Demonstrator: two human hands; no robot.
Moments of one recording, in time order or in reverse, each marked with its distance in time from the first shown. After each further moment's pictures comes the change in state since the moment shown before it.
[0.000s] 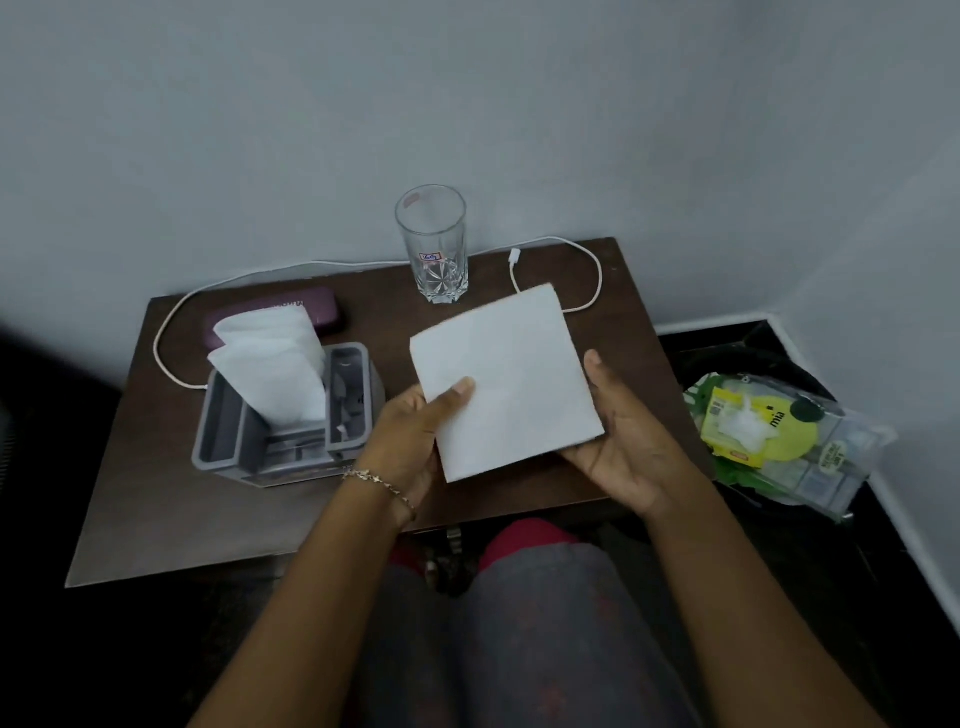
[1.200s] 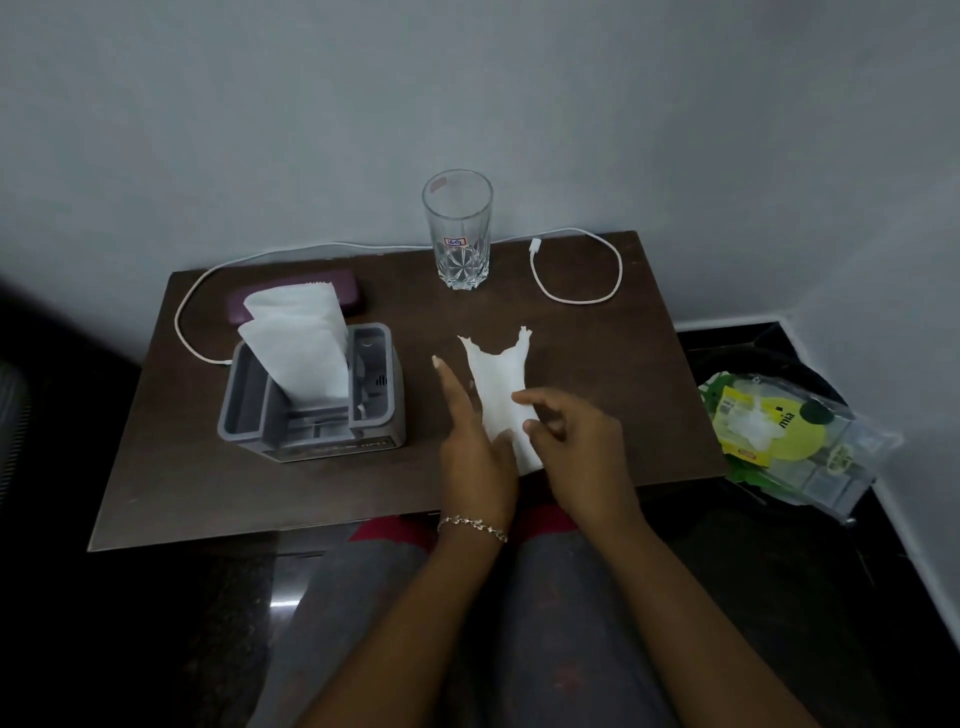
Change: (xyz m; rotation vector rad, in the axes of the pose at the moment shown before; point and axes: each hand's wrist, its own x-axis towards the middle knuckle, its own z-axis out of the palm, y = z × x) left_hand -0.024 -0.058 0.027 0.716 0.311 0.368; right_hand -0.024 0.051 0.028 -1.242 0.306 -0.605
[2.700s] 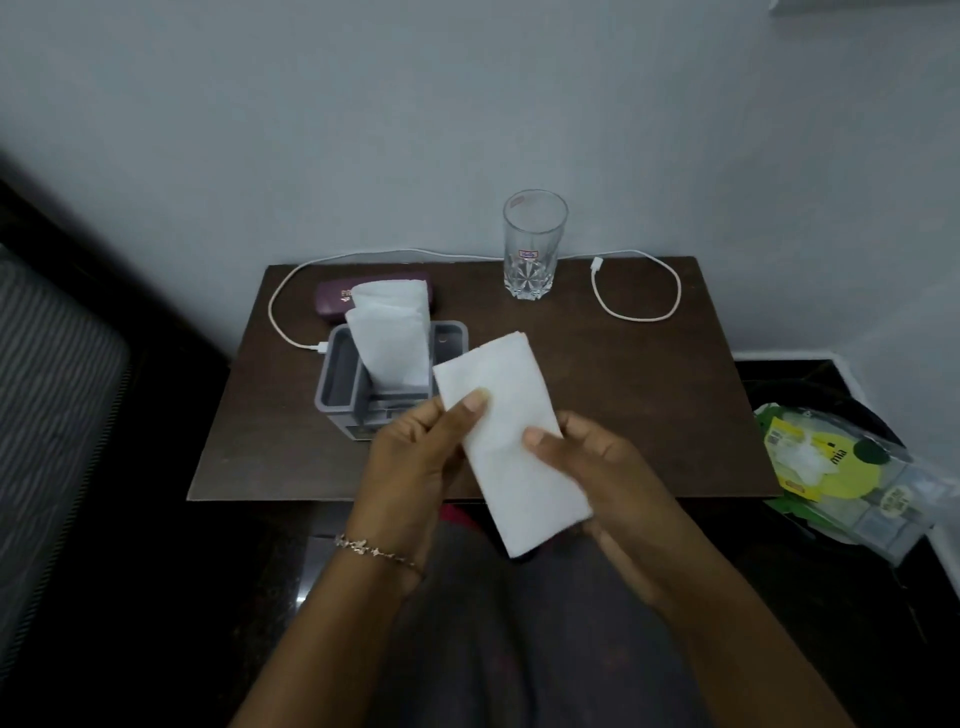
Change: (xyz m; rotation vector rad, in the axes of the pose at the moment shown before) left_hand -0.041 0.039 -0.122 -0.740 -0.094 -0.231; right_hand -0.048 -0.074 0.001 0.636 -0.461 0.400
